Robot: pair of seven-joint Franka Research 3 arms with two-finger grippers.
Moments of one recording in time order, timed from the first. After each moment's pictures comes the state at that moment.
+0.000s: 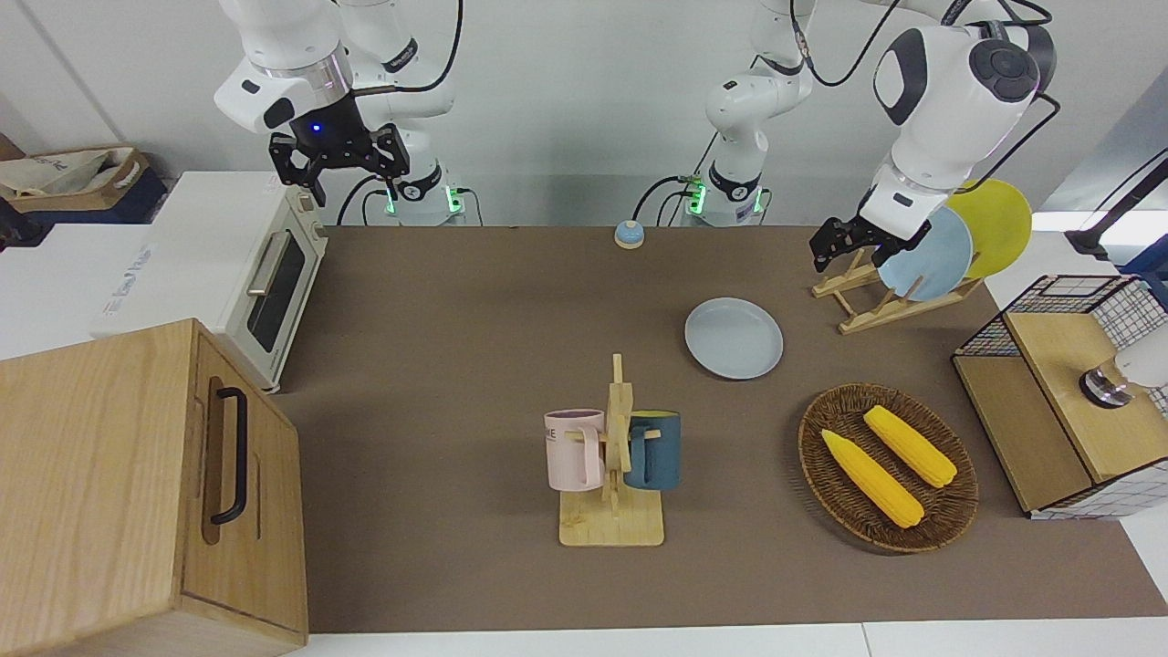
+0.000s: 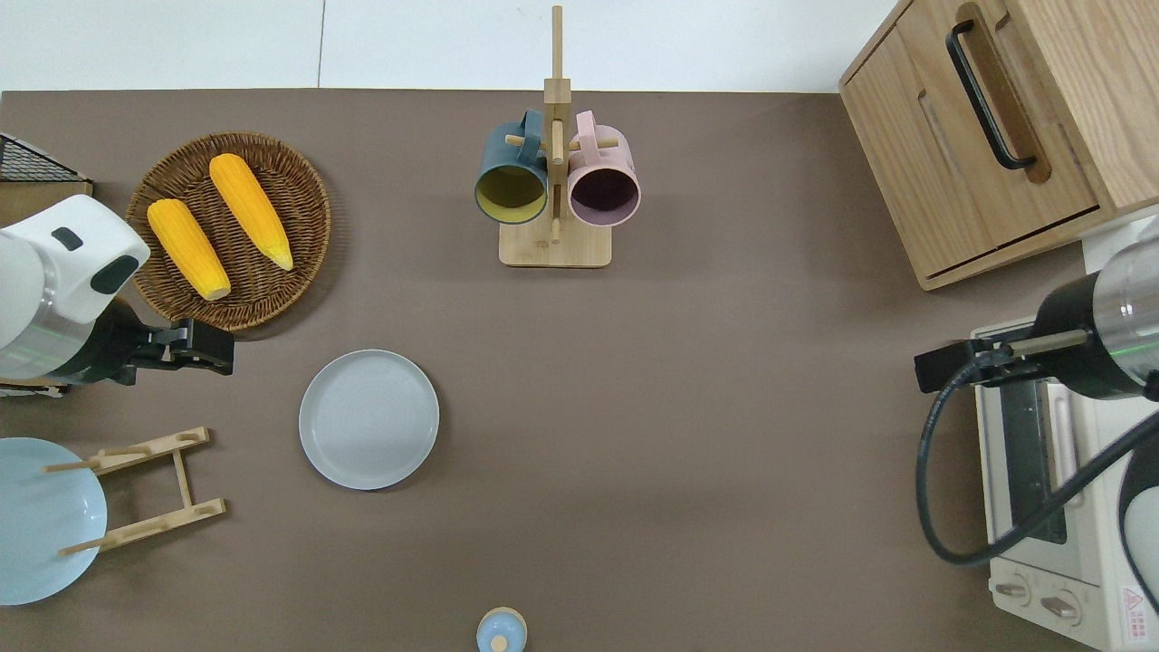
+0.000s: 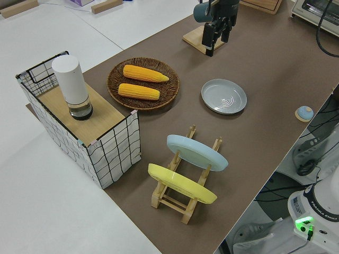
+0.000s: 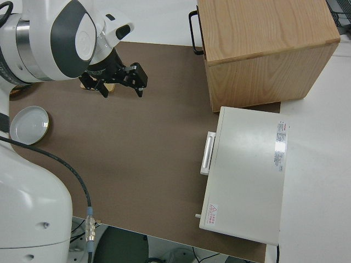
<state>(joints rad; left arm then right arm) 0.47 0.01 -0.51 -1.73 -0.01 1.62 -0.10 0.02 -0.01 0.12 -1.47 0.00 1.39 0.03</state>
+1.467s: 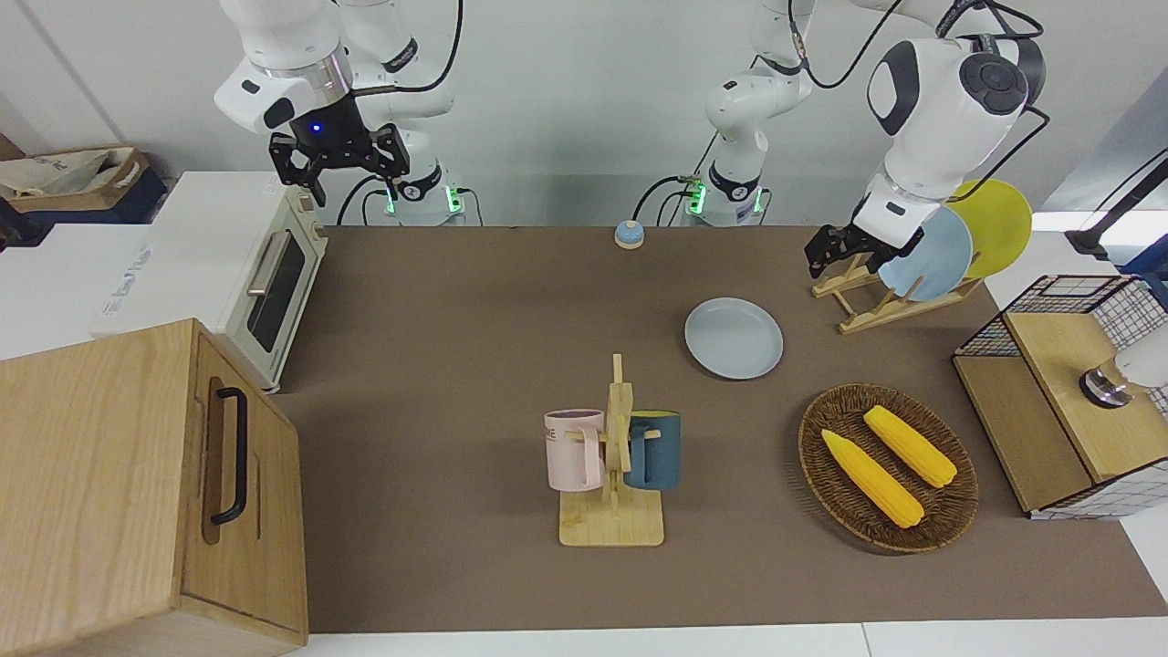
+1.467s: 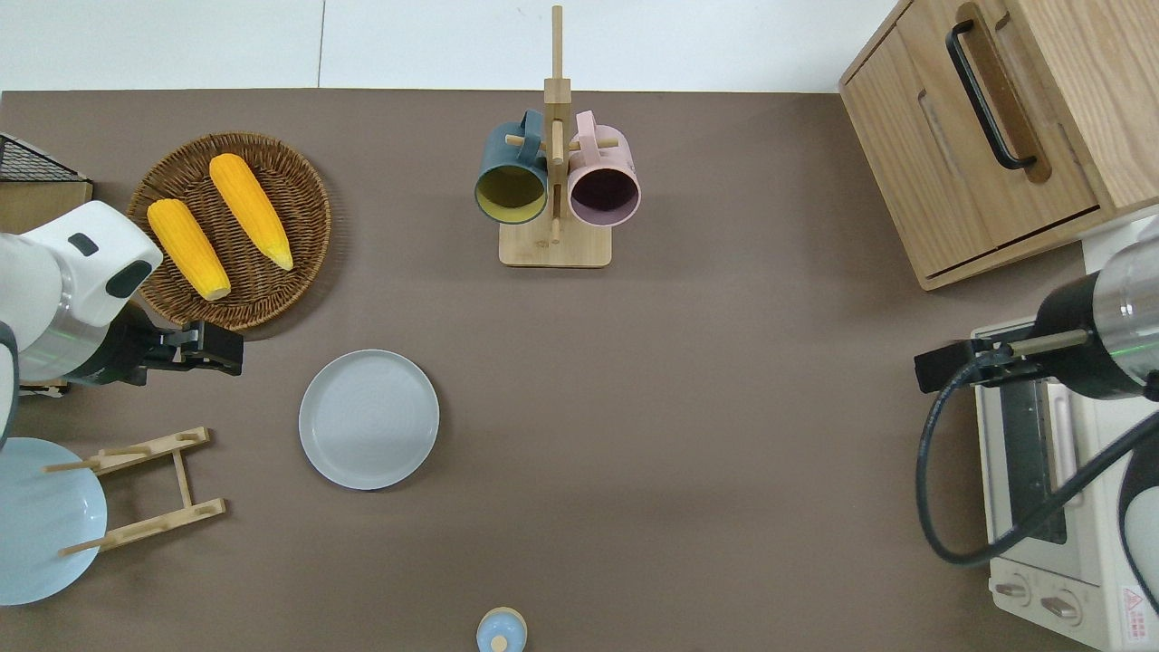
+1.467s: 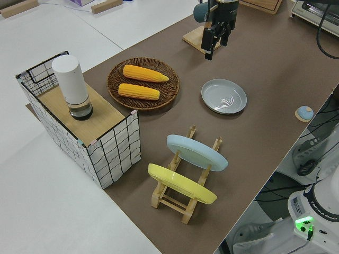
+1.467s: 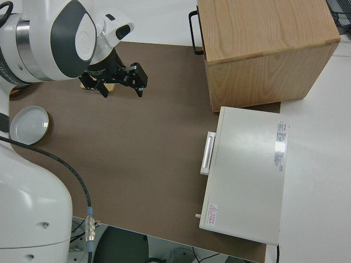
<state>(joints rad) 0.47 0.01 -0.51 -1.76 -0.01 1.65 -0.10 0.02 -0.01 0.12 -1.47 0.00 1.39 0.03</state>
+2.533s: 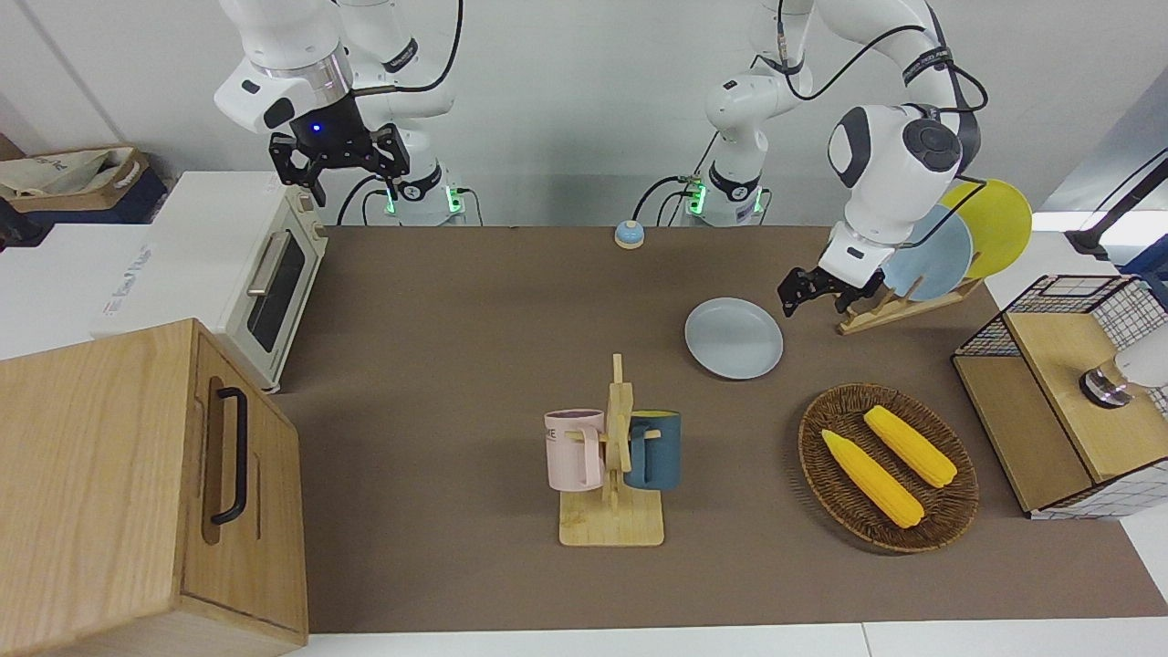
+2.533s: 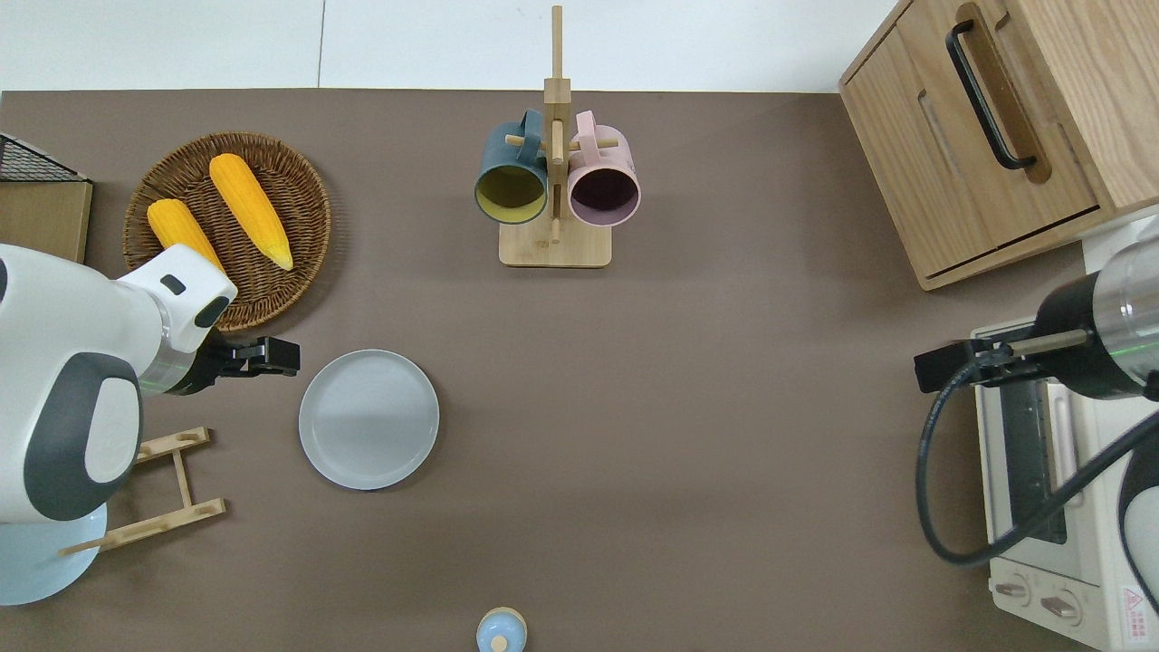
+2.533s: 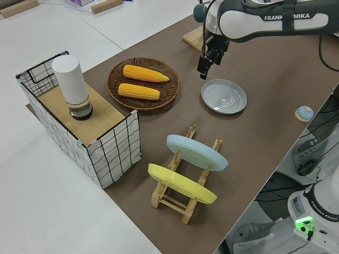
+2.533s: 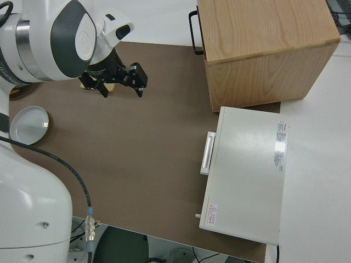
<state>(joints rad) 0.46 -0.01 -0.52 -2.03 -0.05 1.99 -0.10 0.02 -0.01 0.12 -1.47 0.00 1.39 0.03</state>
